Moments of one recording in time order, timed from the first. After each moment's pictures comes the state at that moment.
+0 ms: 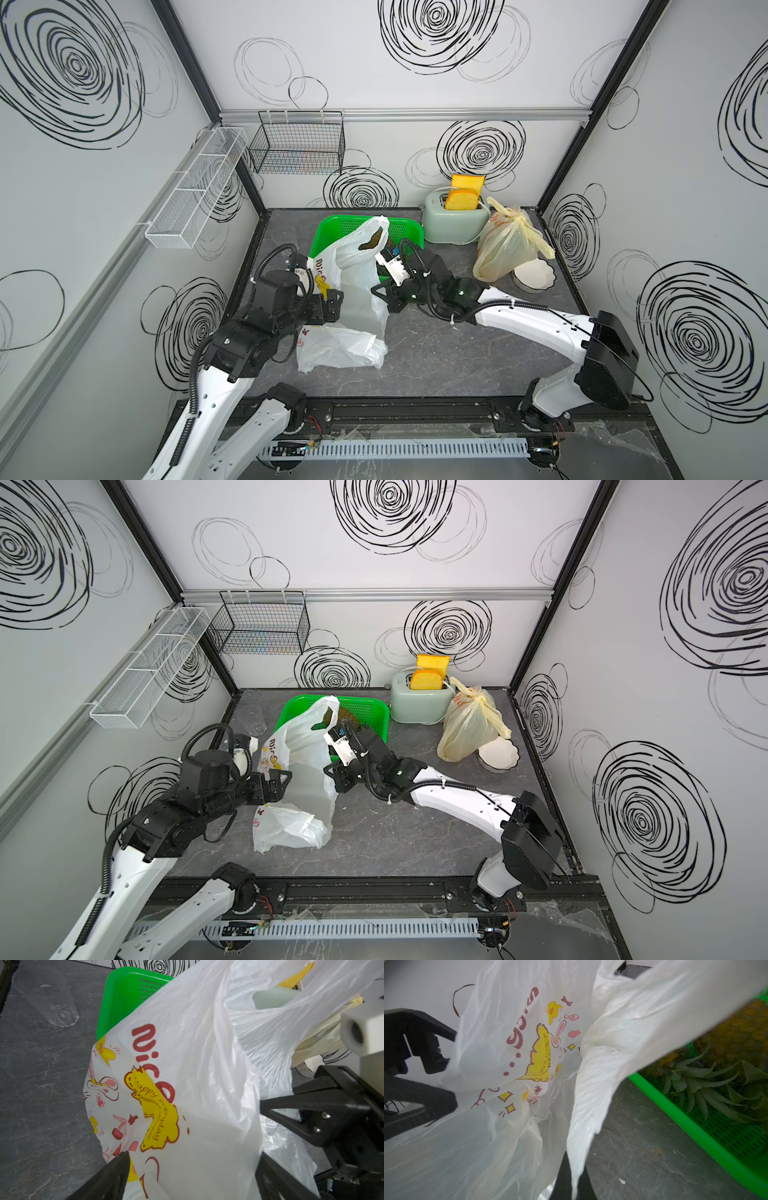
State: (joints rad) left arm -0.34 0.74 1.03 -0.97 0.07 -0.37; right arm 0.97 1.52 1.18 -0.17 -0.24 0.36
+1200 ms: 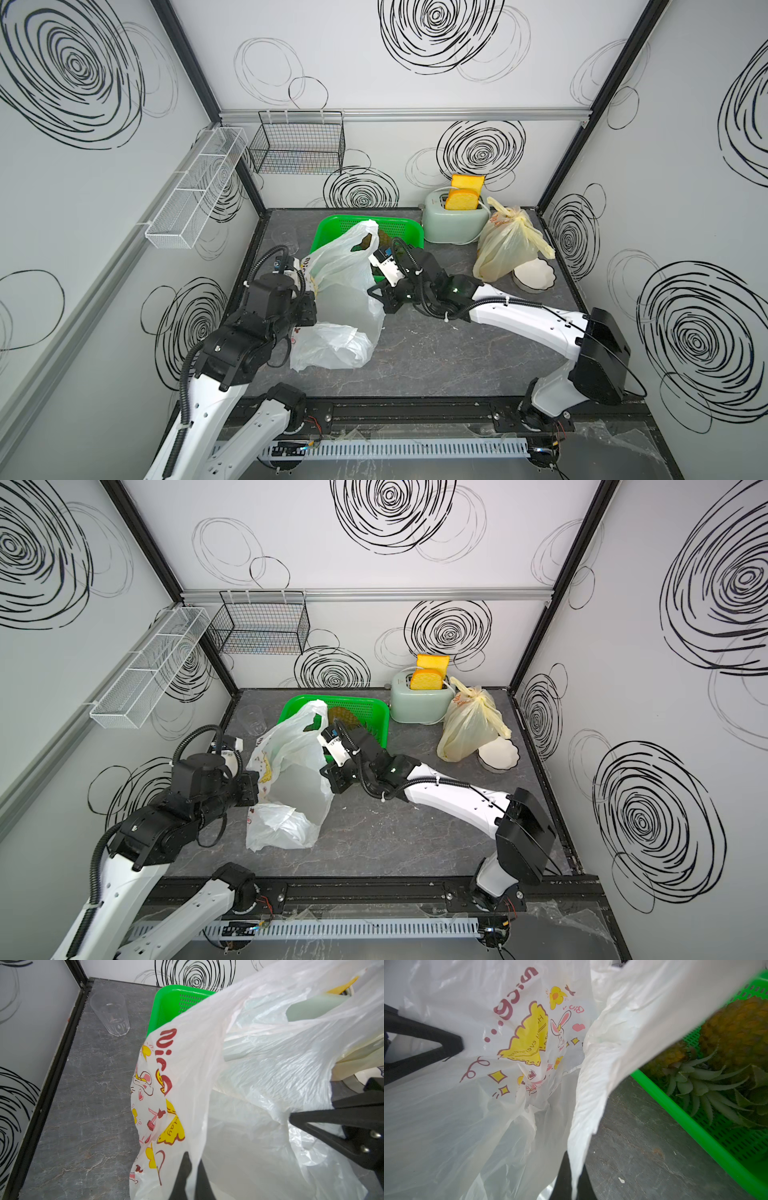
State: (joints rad) left arm -0.33 0.70 1.07 -1.05 -0.18 -0.40; right arm 0.96 1.57 1.25 -0.21 -0.25 0.34
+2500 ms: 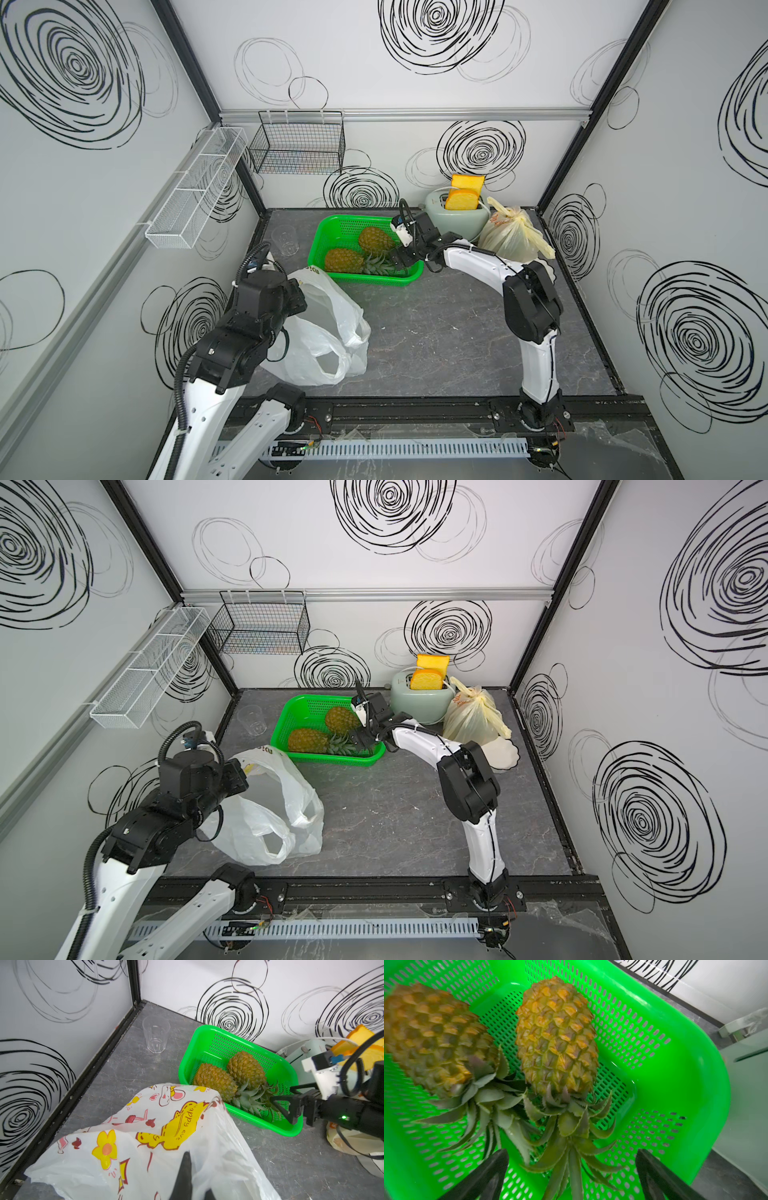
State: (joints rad) left arm -0.28 0.72 1.13 -1.02 -0.34 -0.54; right arm 0.64 2.08 1.68 -0.43 -0.01 -0.03
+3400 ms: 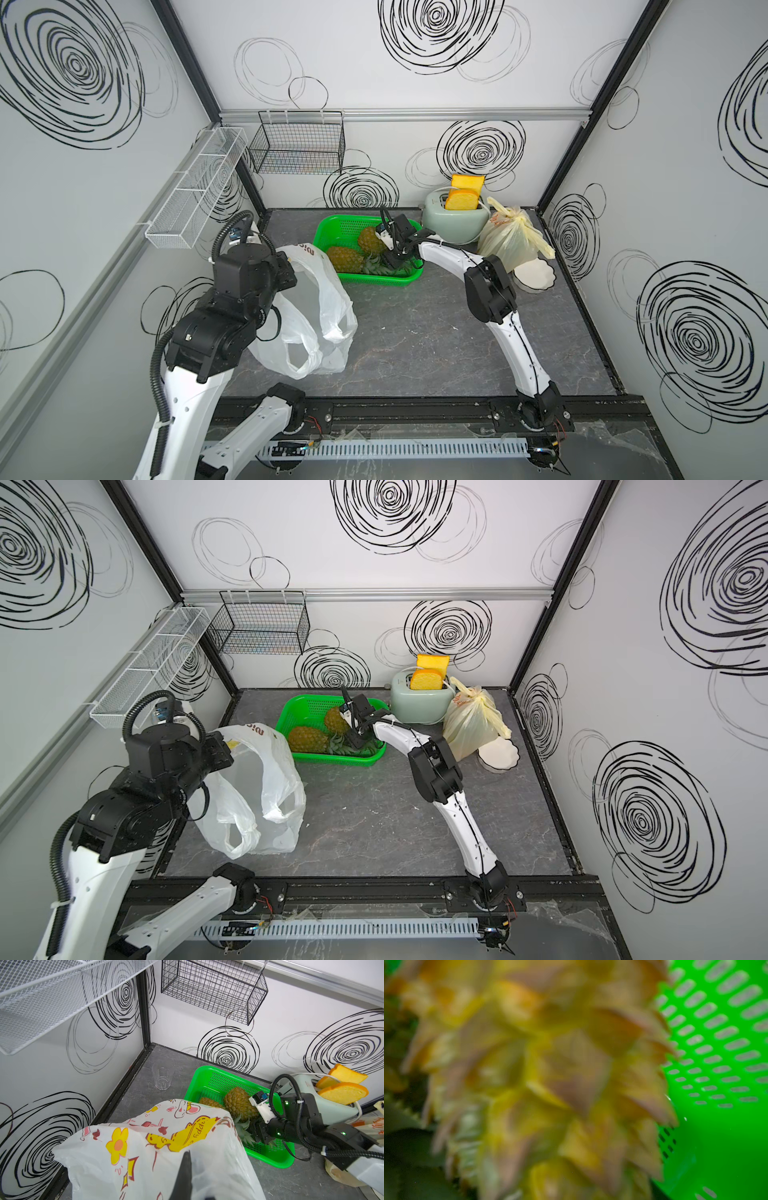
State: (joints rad) left arm -0.28 0.87 1.41 -1.05 -0.41 -0.46; right arm 0.64 2.46 2.09 -0.62 -0.02 -0.10
